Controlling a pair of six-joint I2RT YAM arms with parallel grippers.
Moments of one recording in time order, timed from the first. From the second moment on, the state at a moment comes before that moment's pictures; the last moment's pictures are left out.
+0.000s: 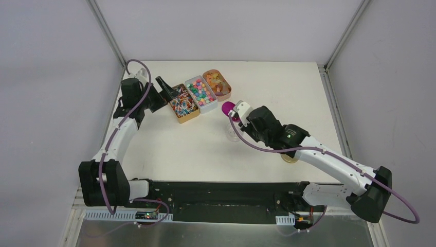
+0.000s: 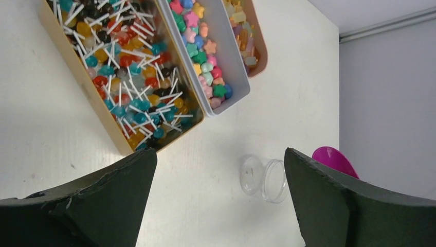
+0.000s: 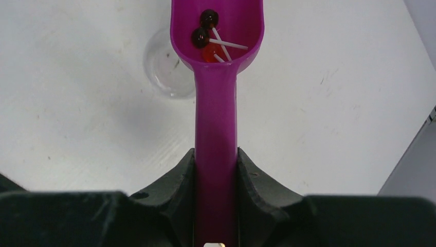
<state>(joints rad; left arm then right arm) 0.04 1.29 0.96 -0.15 0.48 -0.67 0.91 1.15 1.02 -0.57 0.33 -0.23</state>
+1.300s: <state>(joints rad) 0.02 1.19 0.84 -0.28 0.31 -0.54 0.95 1.24 1.19 -1.13 0.39 -0.21</state>
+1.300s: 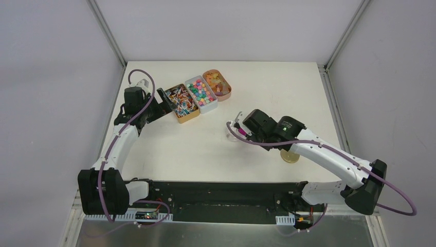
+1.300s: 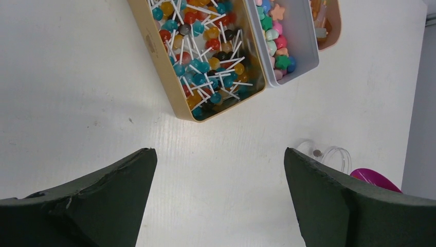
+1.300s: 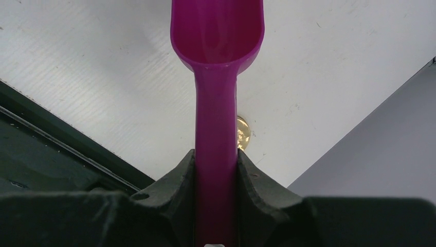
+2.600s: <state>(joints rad) -0.02 1.24 0.82 -0.05 0.80 -0.74 1.06 1.52 1.55 -0.85 0.25 -0.15</state>
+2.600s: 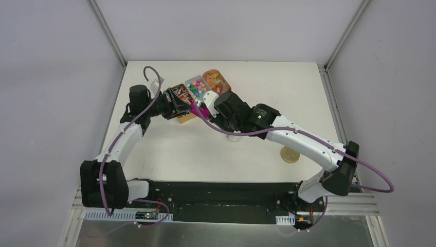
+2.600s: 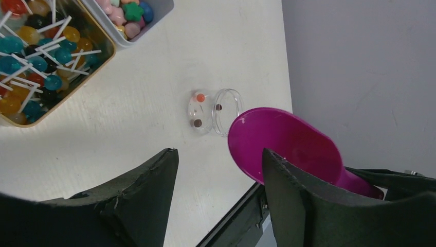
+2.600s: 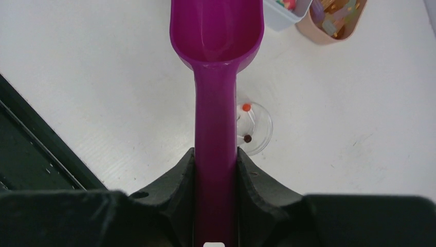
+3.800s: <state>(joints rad) -0.04 1.28 0.87 -0.11 0.58 -0.75 1.06 1.48 1.41 -0.42 0.20 -0.14</state>
